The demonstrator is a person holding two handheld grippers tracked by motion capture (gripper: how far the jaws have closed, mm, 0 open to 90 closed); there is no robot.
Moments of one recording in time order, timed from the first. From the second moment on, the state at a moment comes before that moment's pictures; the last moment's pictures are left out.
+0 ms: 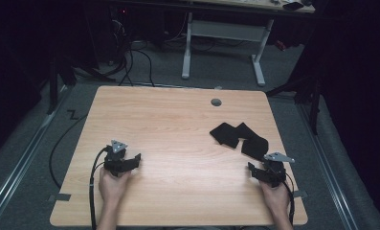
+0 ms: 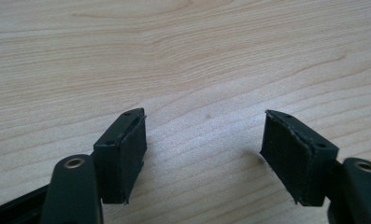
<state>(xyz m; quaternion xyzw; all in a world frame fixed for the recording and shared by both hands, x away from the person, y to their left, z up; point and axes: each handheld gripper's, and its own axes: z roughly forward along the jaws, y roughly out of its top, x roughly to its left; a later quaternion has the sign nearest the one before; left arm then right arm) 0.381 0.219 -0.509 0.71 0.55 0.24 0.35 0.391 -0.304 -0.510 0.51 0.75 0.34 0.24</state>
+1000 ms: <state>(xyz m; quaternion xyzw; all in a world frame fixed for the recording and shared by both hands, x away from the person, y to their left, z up) 0.381 0.218 -0.509 0.71 0.55 0.25 0.35 0.387 -0.303 -0.496 0.51 0.73 0.37 0.27</state>
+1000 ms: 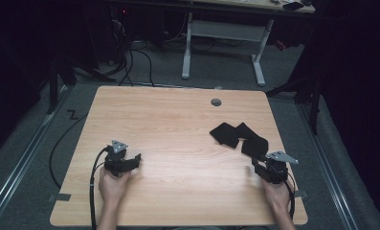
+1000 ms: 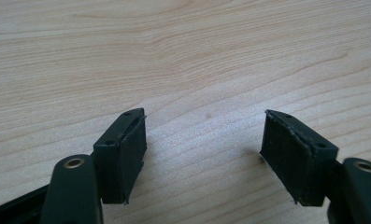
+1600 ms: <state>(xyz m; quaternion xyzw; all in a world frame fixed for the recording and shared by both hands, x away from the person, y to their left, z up) 0.381 0.217 -0.509 0.72 0.55 0.25 0.35 0.438 -0.311 -0.479 0.53 0.72 0.36 0.27</state>
